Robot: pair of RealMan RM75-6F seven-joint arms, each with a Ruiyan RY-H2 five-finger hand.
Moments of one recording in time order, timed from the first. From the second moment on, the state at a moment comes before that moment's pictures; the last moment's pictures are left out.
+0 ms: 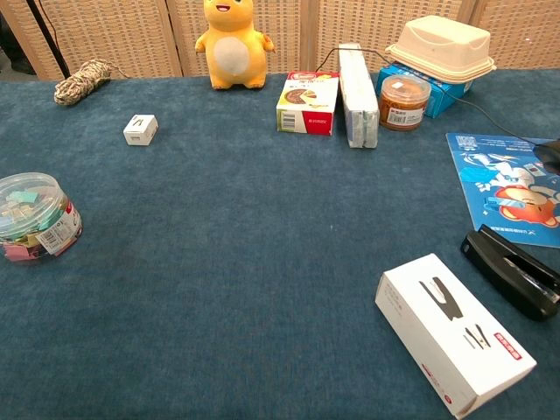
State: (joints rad) left arm -0.17 -0.90 -0.11 -1.76 1.29 1.24 -0.27; right arm 0.54 -1.85 0.57 -1.21 -0.53 1.46 -0.38
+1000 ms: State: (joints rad) left arm -0.17 -0.91 -0.10 -1.76 1.28 1.24 -0.24; right arm 0.50 -1.92 0.56 -1.08 -0.60 1.33 -0.30
